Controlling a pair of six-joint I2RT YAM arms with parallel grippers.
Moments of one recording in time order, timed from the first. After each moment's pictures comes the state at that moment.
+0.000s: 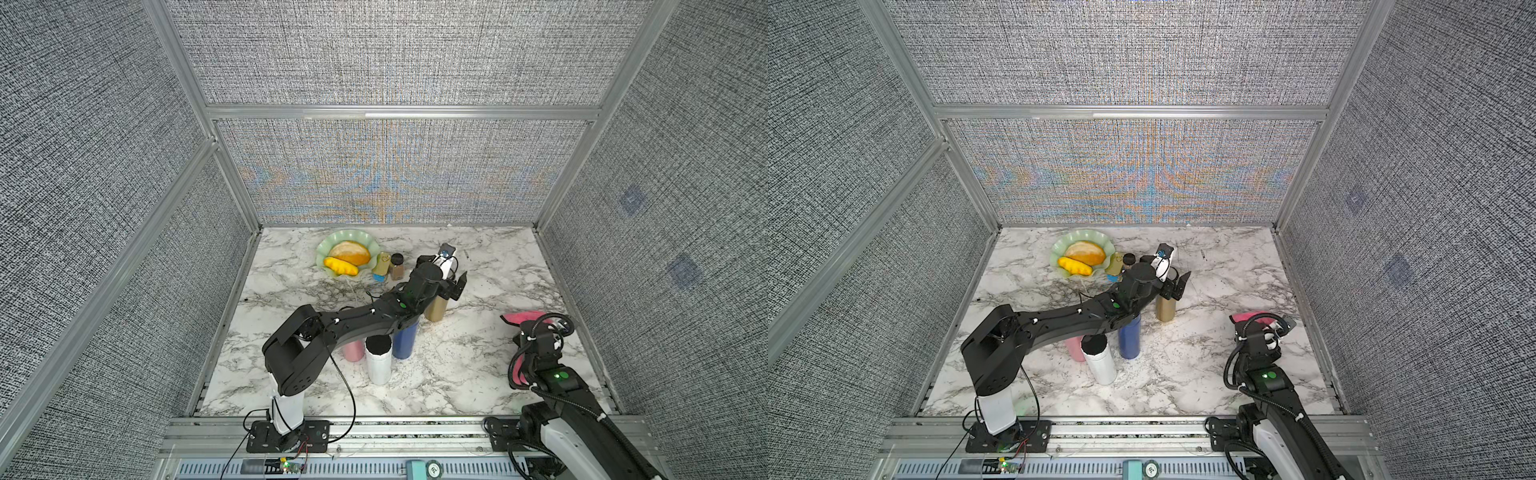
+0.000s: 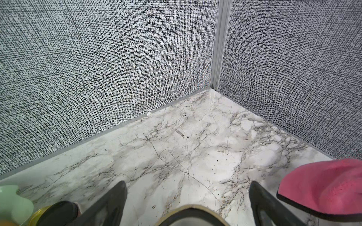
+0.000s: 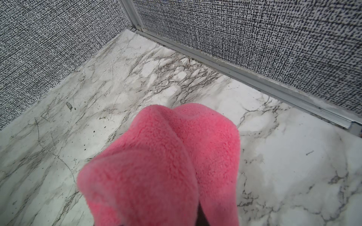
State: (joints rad) left arm -0.98 1.88 1.30 0.35 -0.27 -0.08; right arm 0.21 0.63 0.28 -0.32 0.67 0.81
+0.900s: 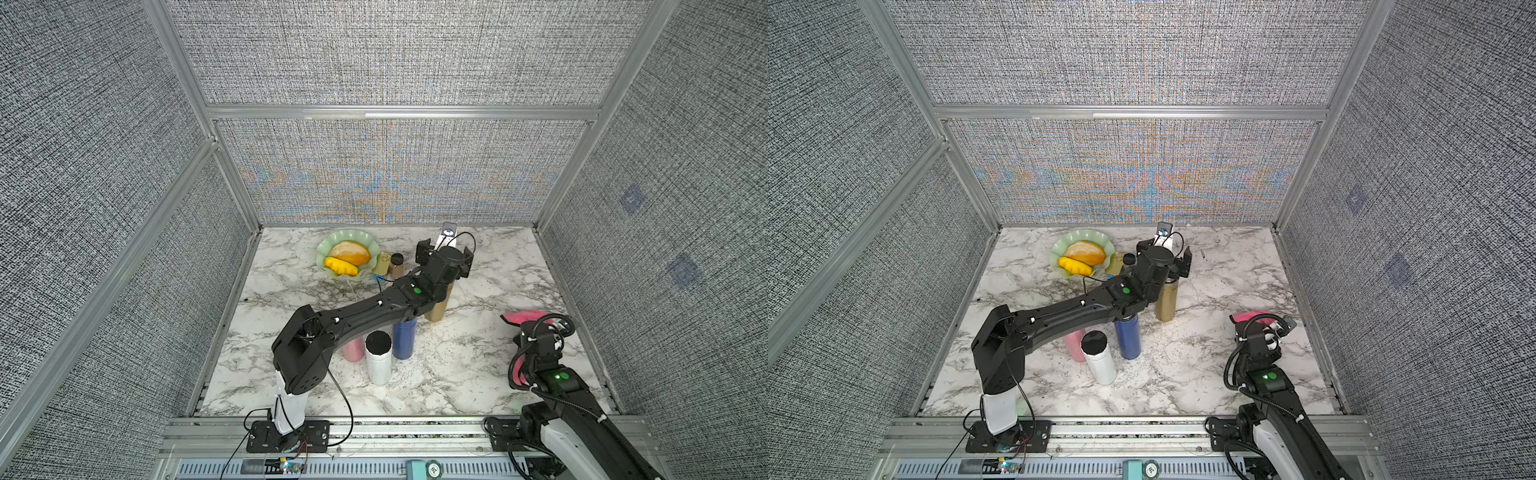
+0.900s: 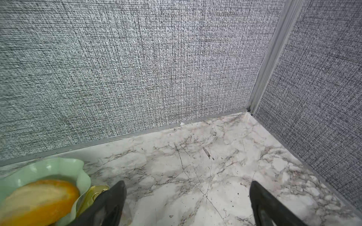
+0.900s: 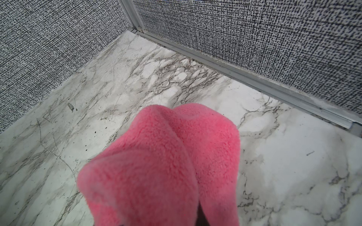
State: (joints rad) left arm -1.06 1.92 1.62 0.03 -0.66 -0.24; right arm 0.21 0.62 0.28 -0.32 0.67 0.80
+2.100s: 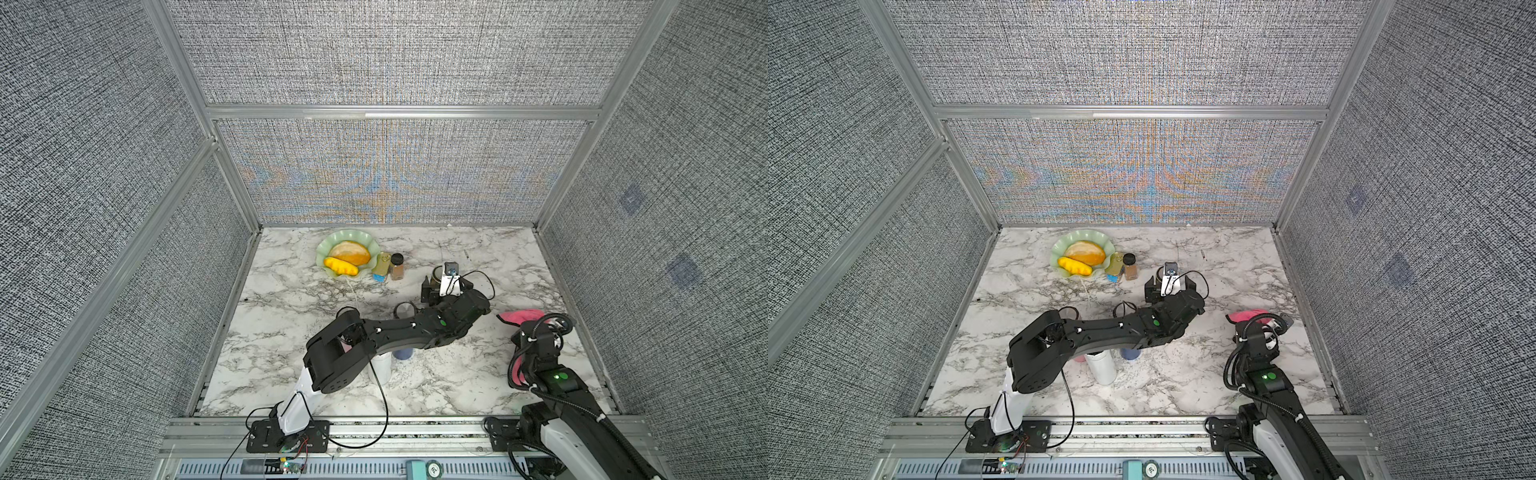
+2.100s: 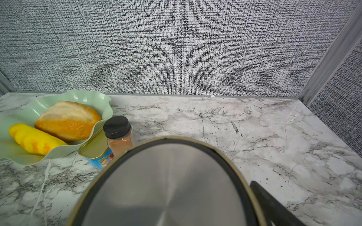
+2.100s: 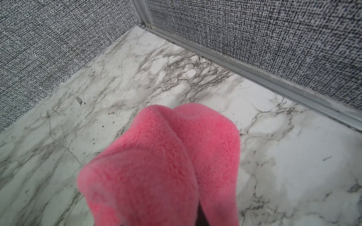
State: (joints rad) left arm -1.17 2.11 1.54 0.07 -1.03 -0.50; right arm 0.21 0.63 0.27 -0.28 0.63 0.77
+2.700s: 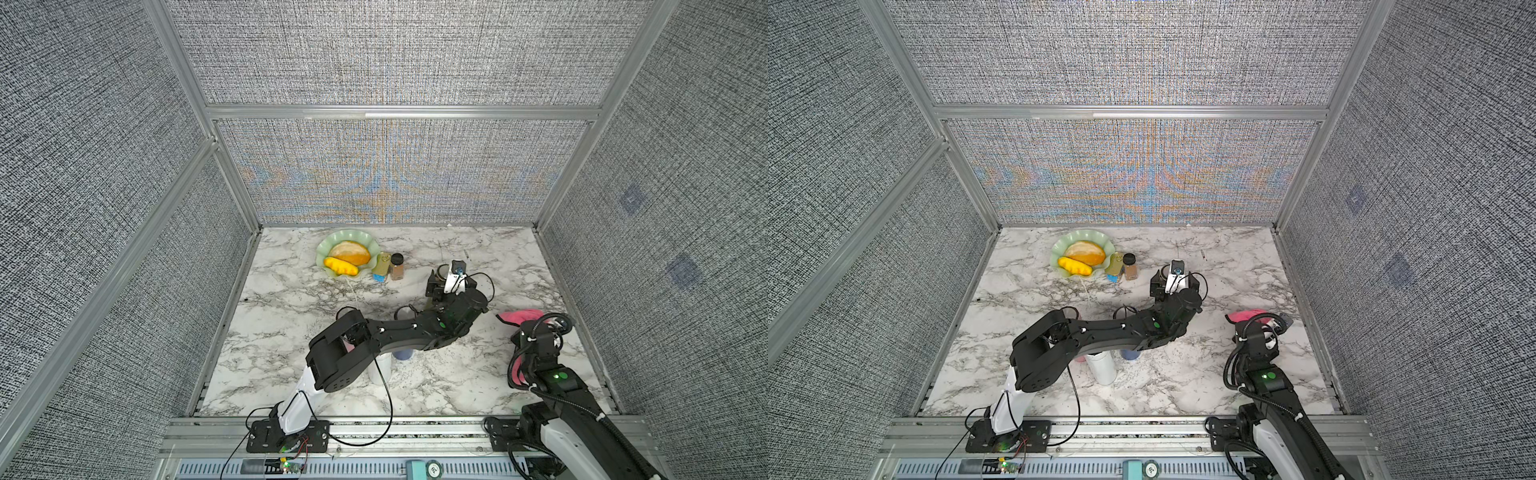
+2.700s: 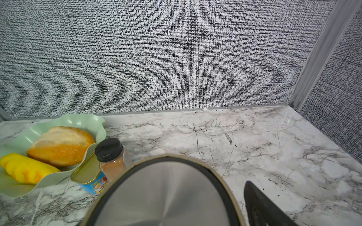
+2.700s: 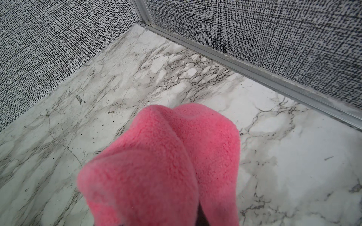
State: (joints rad) left arm -1.16 2.14 1.53 0.28 -1.02 -0.29; right arm 0.21 0.63 0.27 -0.28 0.62 0.77
